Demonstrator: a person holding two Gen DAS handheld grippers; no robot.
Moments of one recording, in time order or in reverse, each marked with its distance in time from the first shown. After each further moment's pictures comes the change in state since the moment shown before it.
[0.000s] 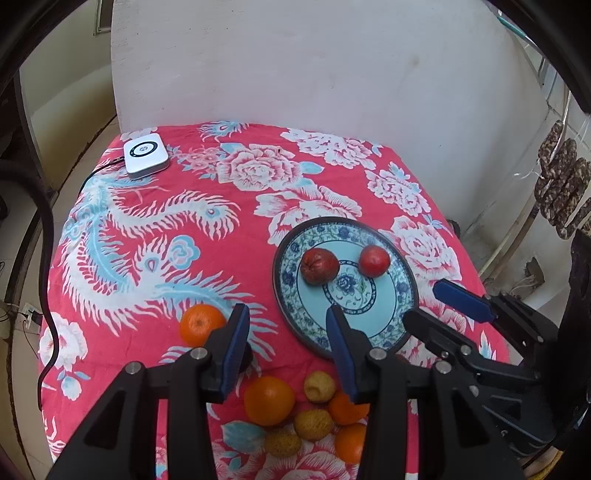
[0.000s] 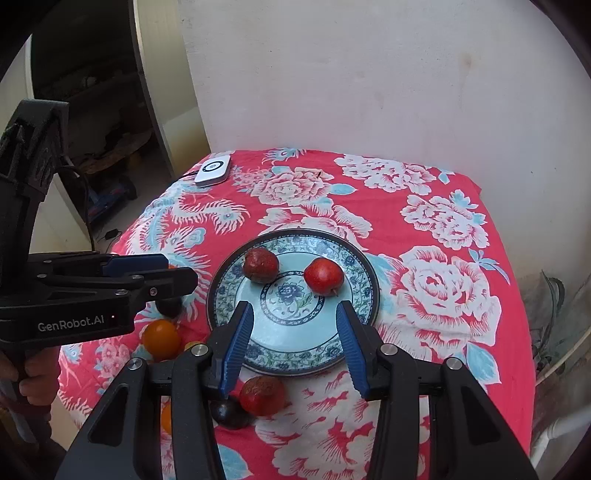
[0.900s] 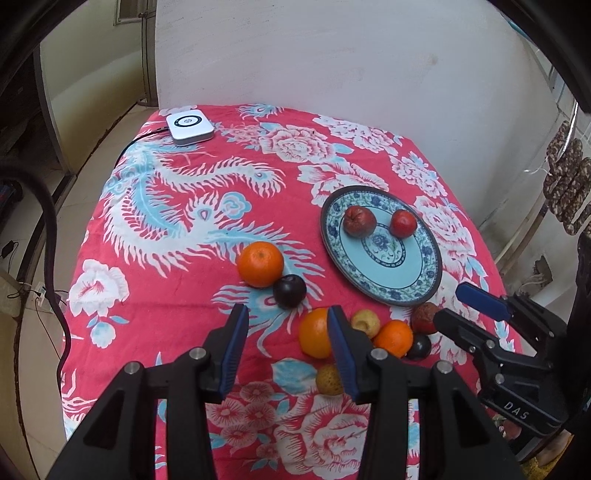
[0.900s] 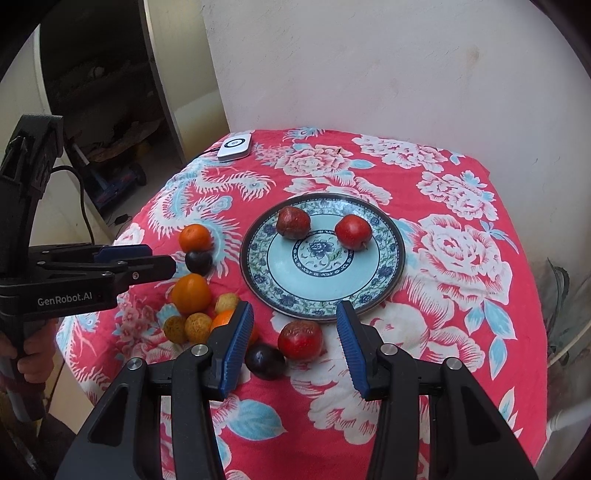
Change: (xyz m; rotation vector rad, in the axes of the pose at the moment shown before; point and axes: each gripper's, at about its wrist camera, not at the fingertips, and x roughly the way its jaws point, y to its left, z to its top) left arm -0.023 0.031 -0.040 -0.042 0.016 0.050; right arm -0.012 0.021 -0.031 -0.016 0.052 0.032
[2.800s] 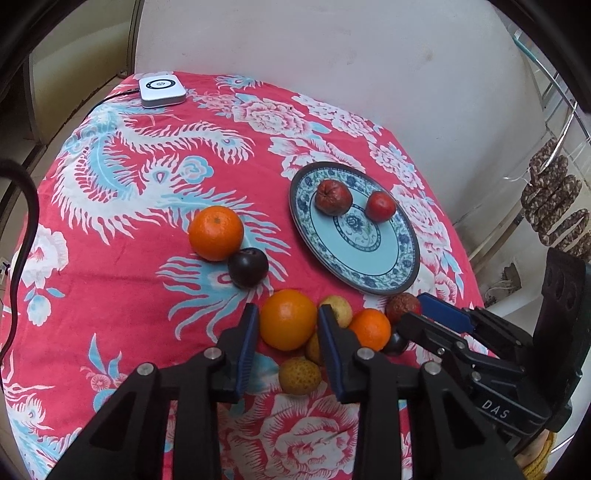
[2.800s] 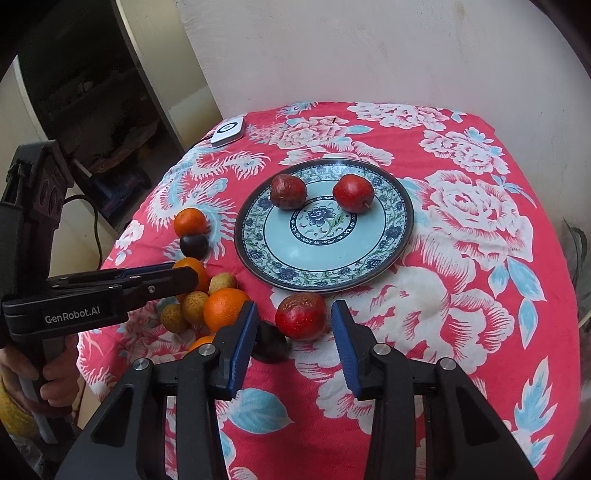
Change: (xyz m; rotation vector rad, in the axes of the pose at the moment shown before) left arm 0.027 -0.002 -0.010 -0.061 0.053 -0.169; right arm 0.019 -0.012 -0.010 0.109 0.062 0.072
